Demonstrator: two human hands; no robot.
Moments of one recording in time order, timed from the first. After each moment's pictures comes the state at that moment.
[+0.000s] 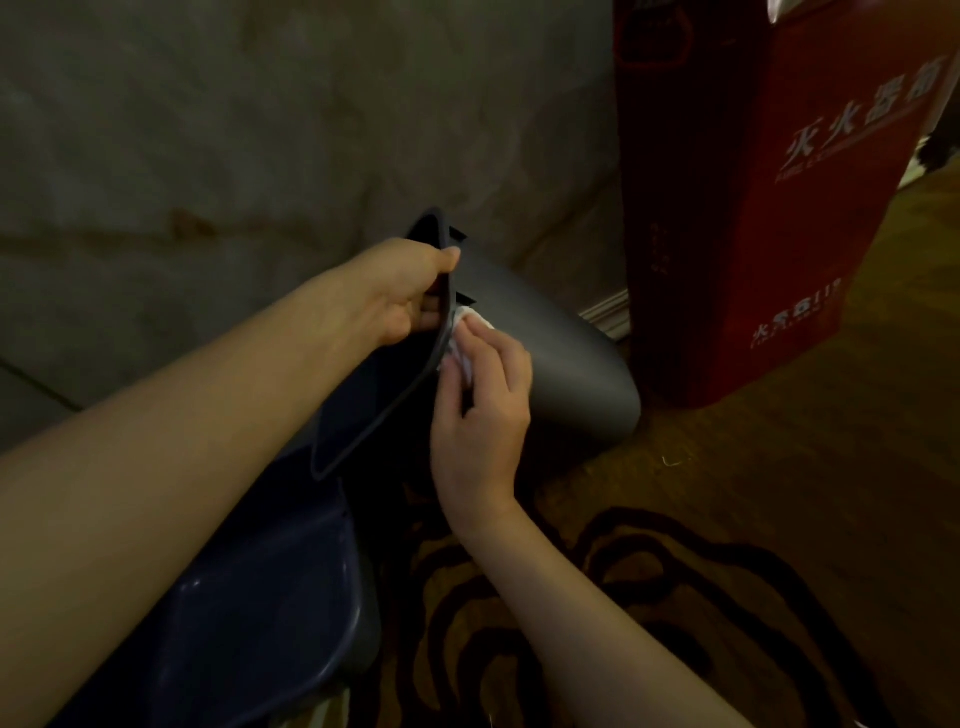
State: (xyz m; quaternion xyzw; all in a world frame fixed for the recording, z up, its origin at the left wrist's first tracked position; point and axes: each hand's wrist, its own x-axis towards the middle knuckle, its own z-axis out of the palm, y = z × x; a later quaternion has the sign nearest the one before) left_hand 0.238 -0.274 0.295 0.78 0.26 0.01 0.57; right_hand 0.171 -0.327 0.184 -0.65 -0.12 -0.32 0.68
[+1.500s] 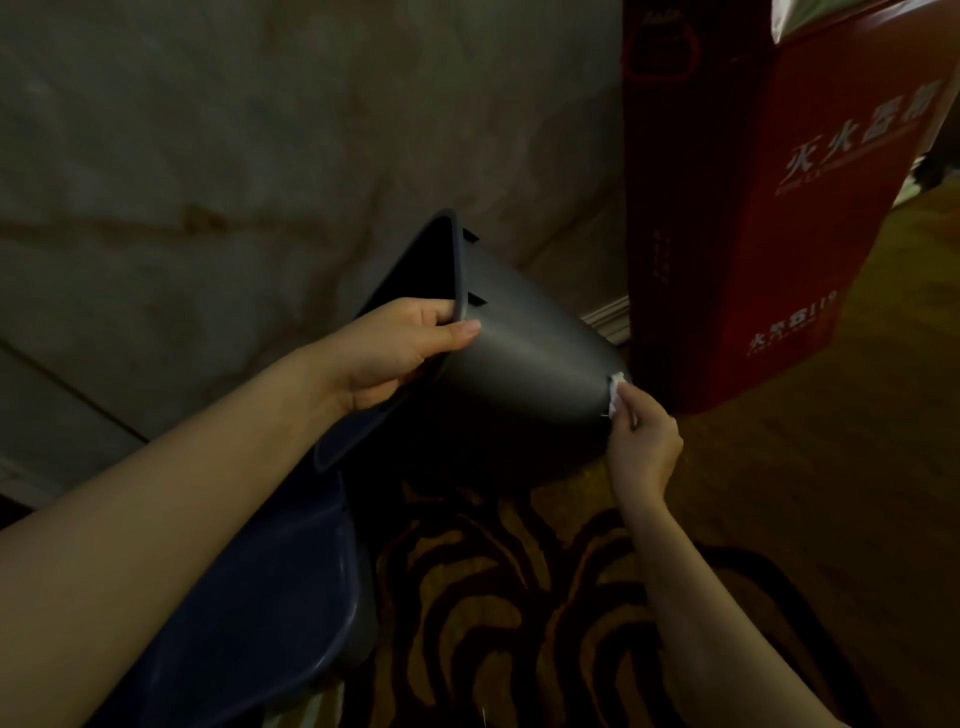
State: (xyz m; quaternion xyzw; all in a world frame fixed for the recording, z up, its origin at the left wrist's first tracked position) left_hand 0.188 -0.257 0.274 0.79 0.08 -0.13 0.59; right_hand 0.239 -0.420 0.083 -0.76 0.09 -0.13 0.63
